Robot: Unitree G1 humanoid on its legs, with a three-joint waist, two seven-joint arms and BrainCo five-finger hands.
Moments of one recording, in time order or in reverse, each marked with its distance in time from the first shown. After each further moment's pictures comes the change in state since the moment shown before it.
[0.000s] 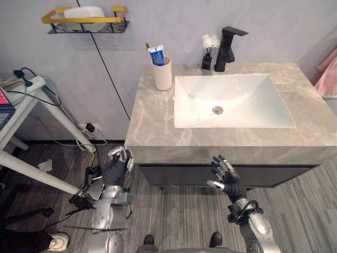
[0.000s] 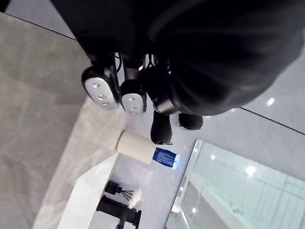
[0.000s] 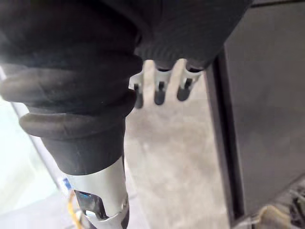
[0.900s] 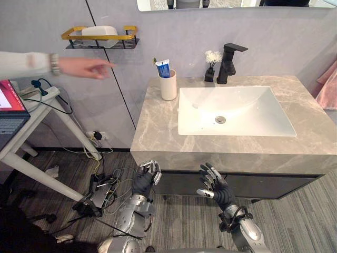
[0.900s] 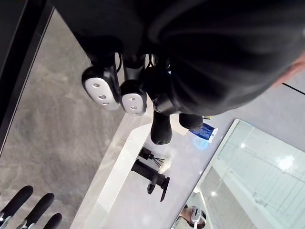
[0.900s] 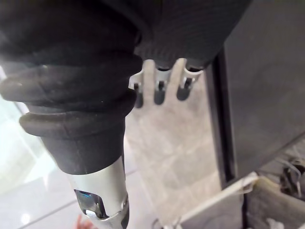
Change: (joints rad) left arm -0.023 0.013 -0.176 0.130 -0.005 0.041 -0.029; right arm 0.033 0.012 0.083 0.005 0.000 0.016 0.014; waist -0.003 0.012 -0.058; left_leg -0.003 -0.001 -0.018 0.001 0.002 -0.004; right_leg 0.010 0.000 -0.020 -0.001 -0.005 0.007
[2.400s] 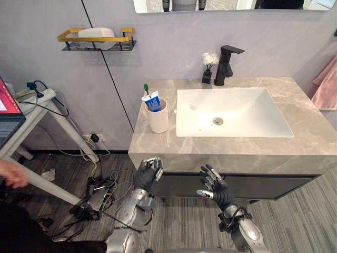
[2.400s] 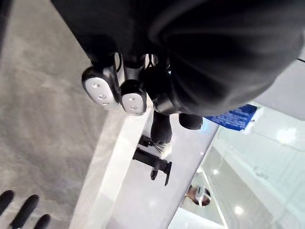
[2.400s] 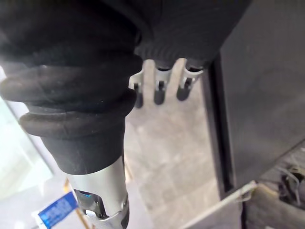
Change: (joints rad) left arm -0.141 0.040 0.003 0.029 0.081 0.002 0.002; right arm -0.021 -0.001 0.000 0.034 -0.006 0.002 -0.018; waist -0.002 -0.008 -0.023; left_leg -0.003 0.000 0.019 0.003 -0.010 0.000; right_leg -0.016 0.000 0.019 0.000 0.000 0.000
